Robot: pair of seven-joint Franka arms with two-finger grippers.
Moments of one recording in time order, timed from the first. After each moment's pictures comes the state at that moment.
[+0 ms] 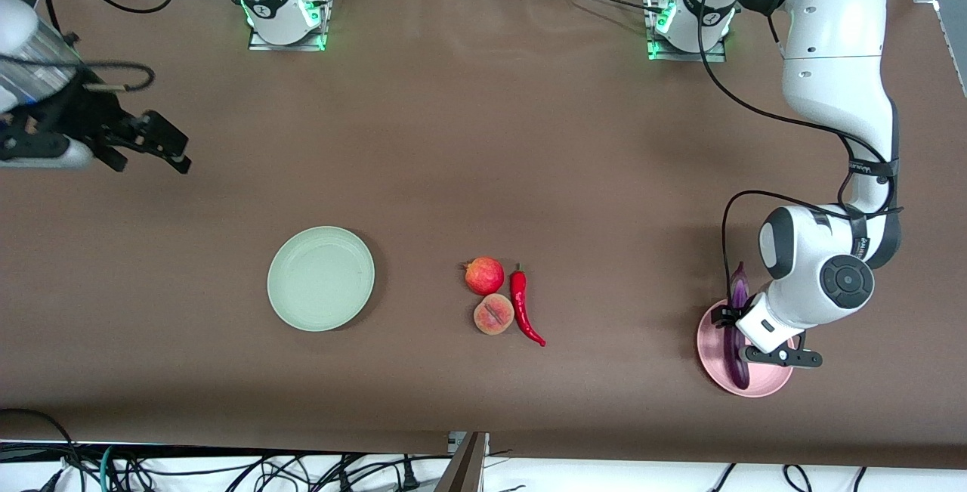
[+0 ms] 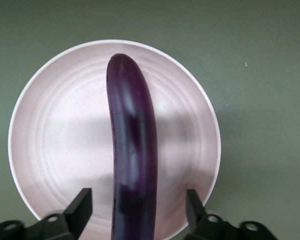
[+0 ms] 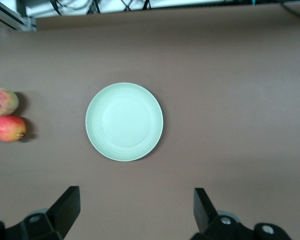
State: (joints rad) left arm -0.15 0.87 0.17 -1.33 -0.11 2.24 0.10; right arm 0.14 0.06 0.00 -1.63 0.04 1.82 0.18
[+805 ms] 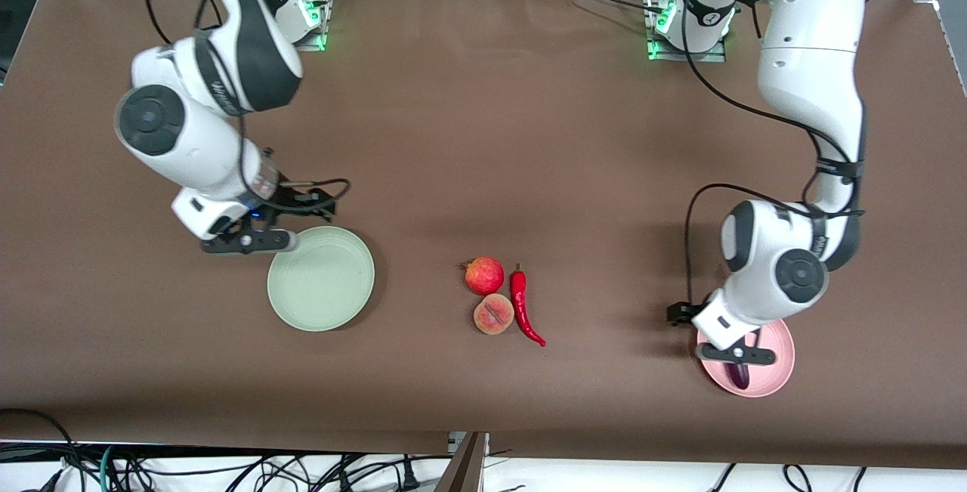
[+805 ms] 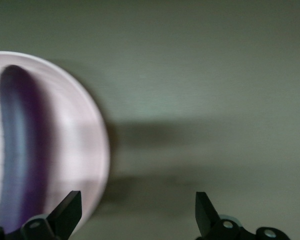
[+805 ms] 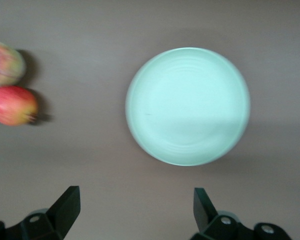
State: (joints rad) left arm -0.24 0.86 0.11 -1.31 -0.12 2.24 -0.06; right arm 0.37 0.39 0.00 -1.54 0.09 1.96 0.35
